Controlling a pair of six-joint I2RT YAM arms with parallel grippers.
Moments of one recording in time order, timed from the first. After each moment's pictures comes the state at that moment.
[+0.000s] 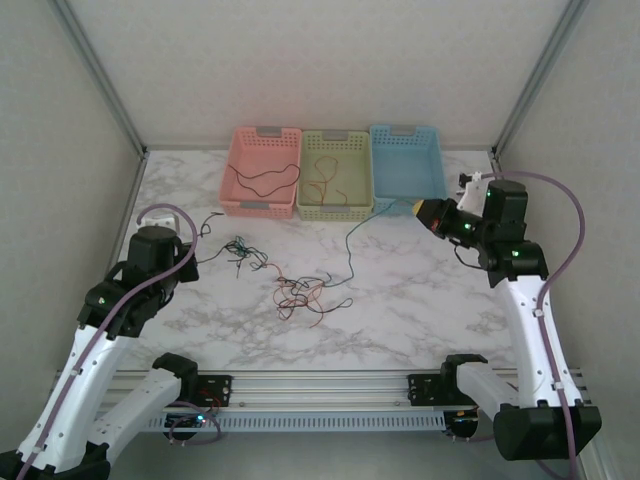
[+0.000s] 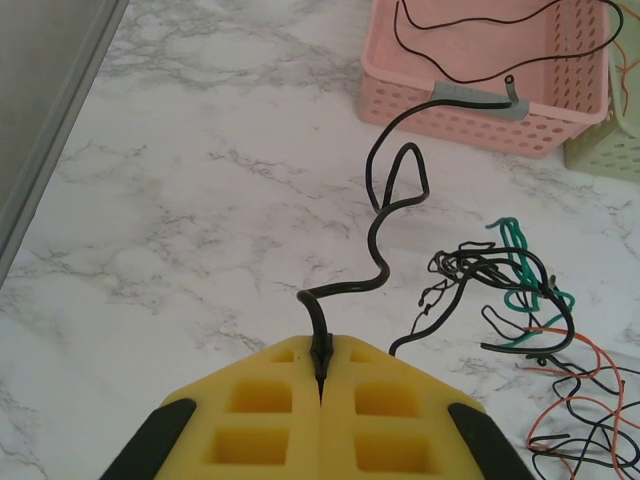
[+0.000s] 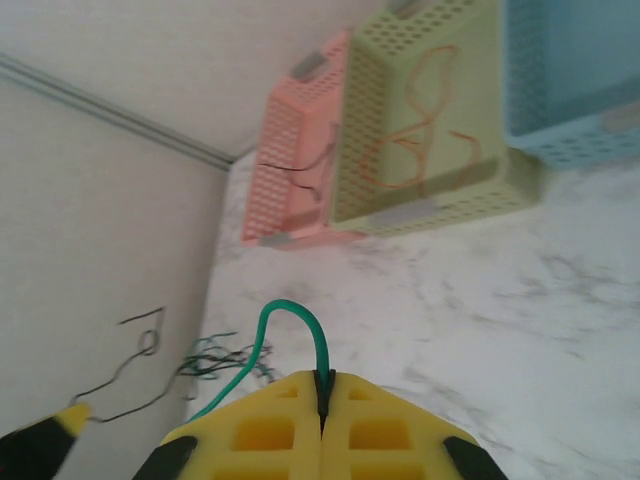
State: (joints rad) left arm -0.34 0.73 1.00 -0.99 -0.33 -0.36; right arm 0.05 0.99 1.09 -0.61 -0.68 0.63
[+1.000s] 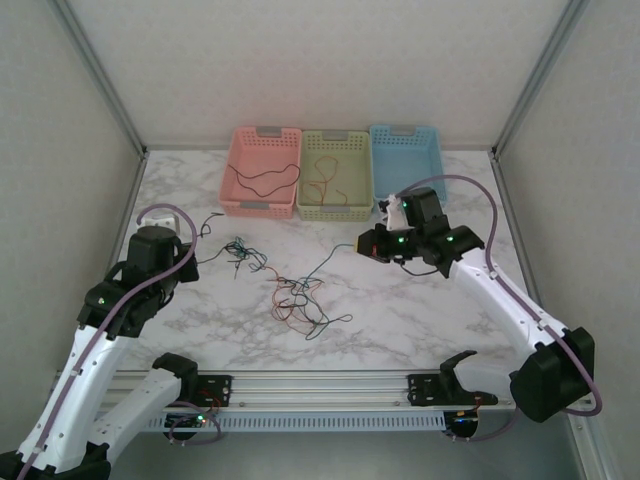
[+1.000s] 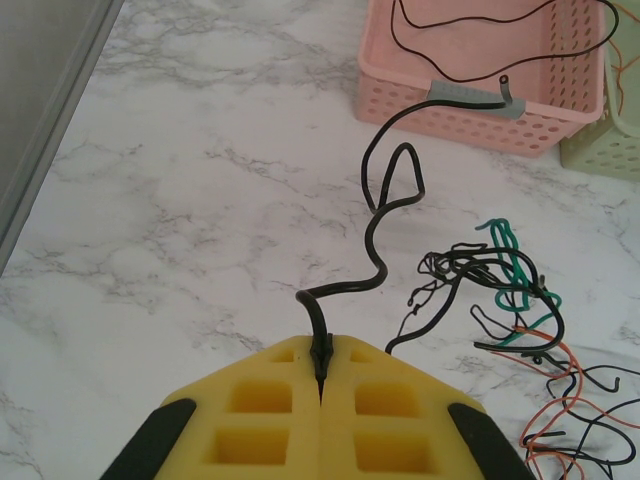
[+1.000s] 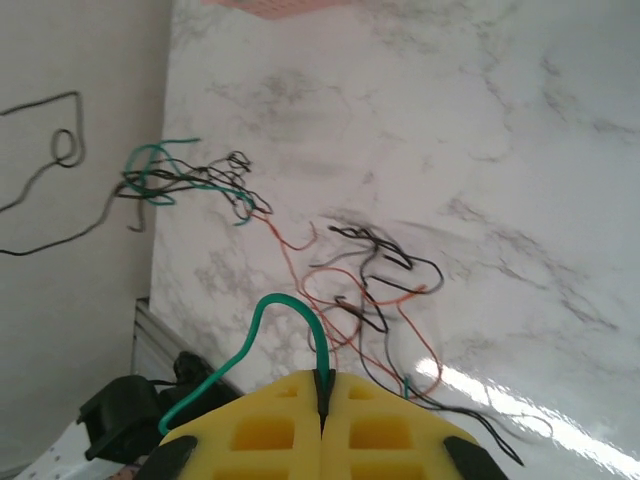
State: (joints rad) left arm -0.34 0.73 1.00 -0.99 -0.32 -0.36; right arm 0.48 1.22 1.06 -0.63 -0.56 0.63
